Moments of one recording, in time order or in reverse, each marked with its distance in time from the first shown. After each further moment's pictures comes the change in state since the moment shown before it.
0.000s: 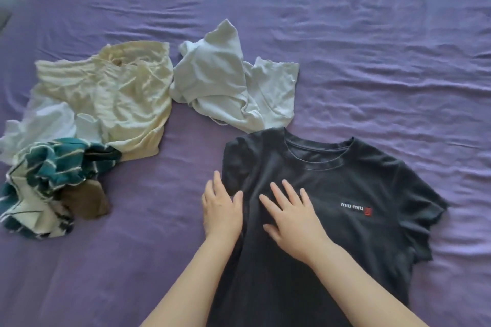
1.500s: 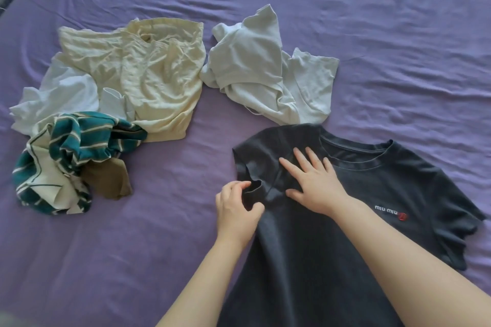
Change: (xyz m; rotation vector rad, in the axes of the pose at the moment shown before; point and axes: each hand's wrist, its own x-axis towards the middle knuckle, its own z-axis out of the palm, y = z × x) left_hand 0.000 -0.055 -0.005 -0.341 0.012 0.072; right_hand 0.072 0.005 -0.021 -0.085 -0.110 0.067
